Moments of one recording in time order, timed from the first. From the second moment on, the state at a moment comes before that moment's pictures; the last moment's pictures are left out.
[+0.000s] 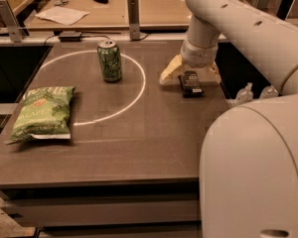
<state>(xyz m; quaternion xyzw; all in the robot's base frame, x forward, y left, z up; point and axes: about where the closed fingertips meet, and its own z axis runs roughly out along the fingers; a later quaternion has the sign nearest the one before) 0.681 -0.152 0.822 -0.04 1.00 0.03 0.06</state>
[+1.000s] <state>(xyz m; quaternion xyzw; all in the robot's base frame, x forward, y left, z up) 0.682 -0.153 0.821 -0.04 1.00 0.01 0.06</state>
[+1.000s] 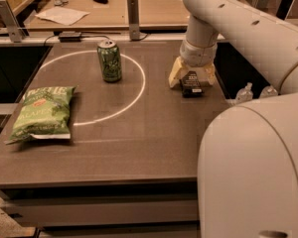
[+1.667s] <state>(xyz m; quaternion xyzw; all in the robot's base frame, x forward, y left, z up) 0.682 -0.153 0.832 -0.04 1.00 0.01 0.06</state>
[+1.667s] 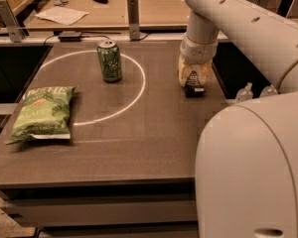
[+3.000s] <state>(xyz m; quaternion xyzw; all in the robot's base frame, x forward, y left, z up) 0.663 -0.134 0.892 -0.05 0.99 0.10 0.11</state>
